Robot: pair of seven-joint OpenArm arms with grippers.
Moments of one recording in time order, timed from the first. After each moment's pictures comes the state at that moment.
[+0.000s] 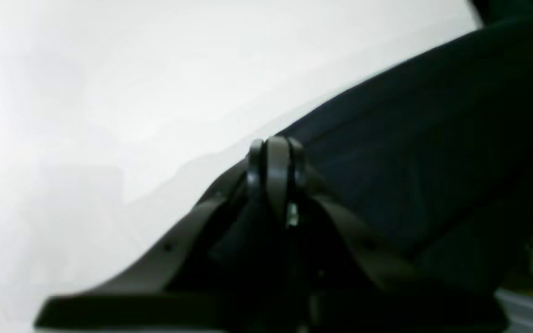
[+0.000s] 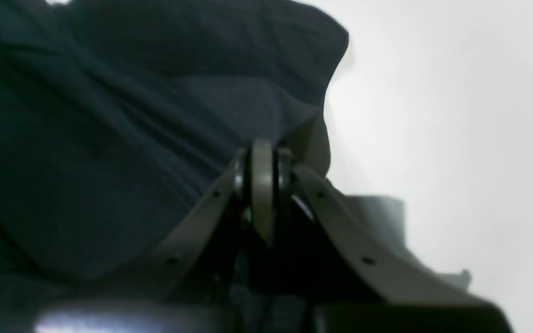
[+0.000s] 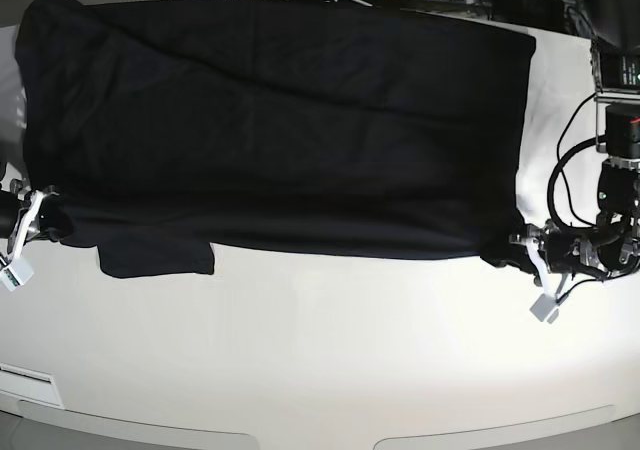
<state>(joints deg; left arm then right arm) -31.0 -37.7 12.3 57.9 -70.9 -38.7 72.8 11.2 48.8 2.5 74.8 60.8 40.3 -62.4</state>
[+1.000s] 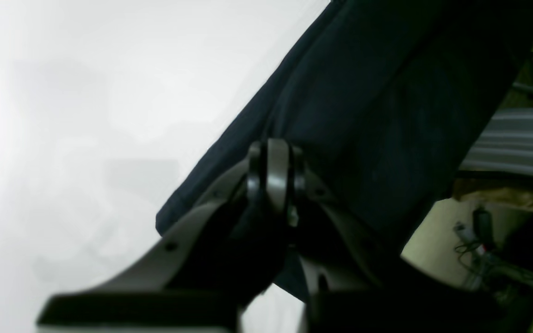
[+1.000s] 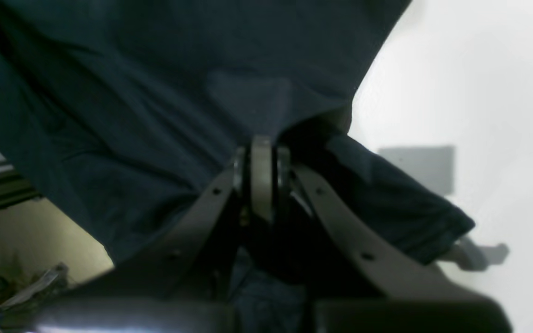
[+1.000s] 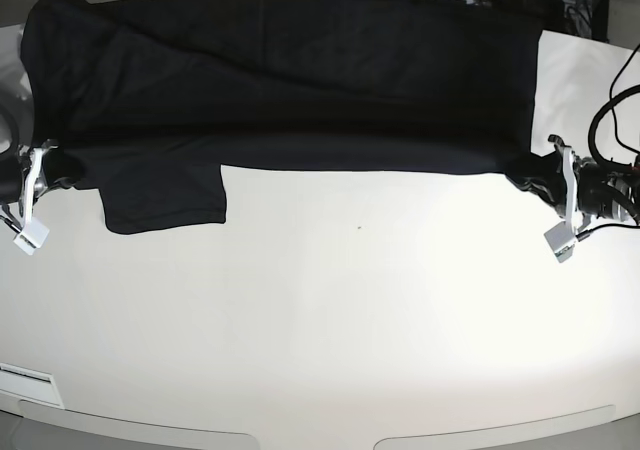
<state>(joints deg) -14.3 -55.3 12.7 87.2 -84.9 -41.5 80.9 4.8 51.6 2.6 81.8 77.3 40.3 -83.2</state>
